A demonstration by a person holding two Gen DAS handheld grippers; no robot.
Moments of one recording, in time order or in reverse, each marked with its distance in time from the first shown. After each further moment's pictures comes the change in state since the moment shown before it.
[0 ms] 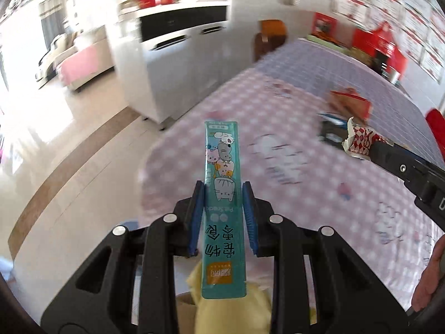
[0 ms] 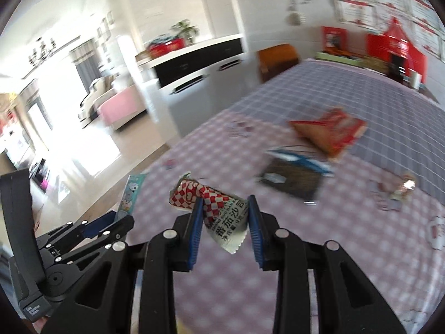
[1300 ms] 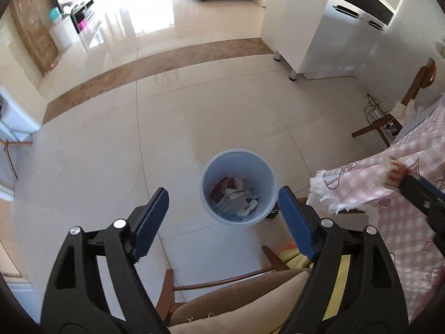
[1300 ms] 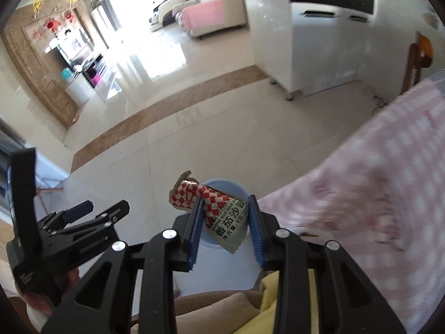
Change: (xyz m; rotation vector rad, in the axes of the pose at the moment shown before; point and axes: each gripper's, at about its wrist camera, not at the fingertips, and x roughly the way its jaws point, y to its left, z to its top) left arm 0.024 0.306 -0.137 -0.566 0.248 0.338; right arm 0.169 0.286 -0.081 -0.367 0.399 0.275
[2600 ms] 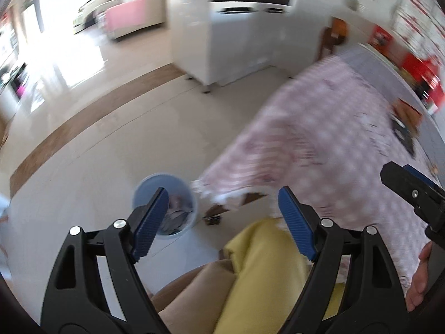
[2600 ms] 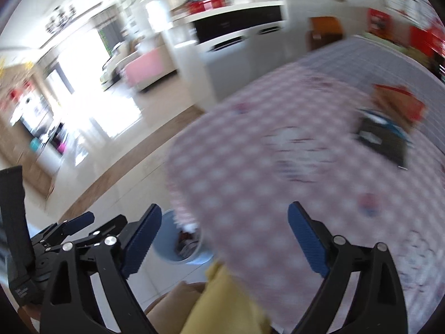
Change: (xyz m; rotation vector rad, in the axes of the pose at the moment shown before) left arm -0.093 -0.188 -0.042 0.383 -0.117 -0.261; right arm -0.162 -0.161 -0.081 0.324 -0.243 -0.180
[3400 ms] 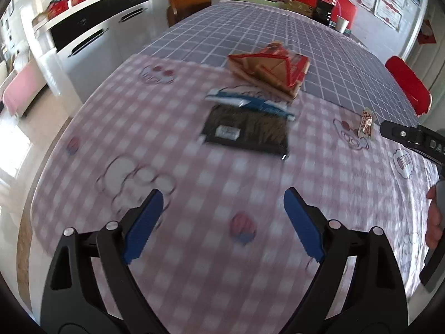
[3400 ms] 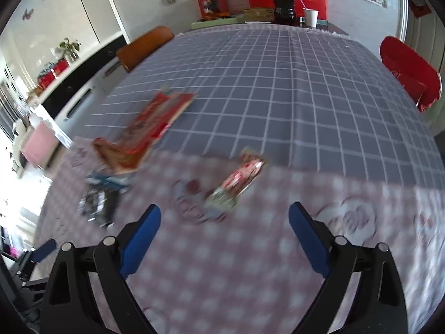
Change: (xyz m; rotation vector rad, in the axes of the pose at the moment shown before) left arm 0.038 -0.281 0.038 0.479 0.044 -0.280; right arm -0.087 -0.306 0.012 0.438 -0.047 -0.422
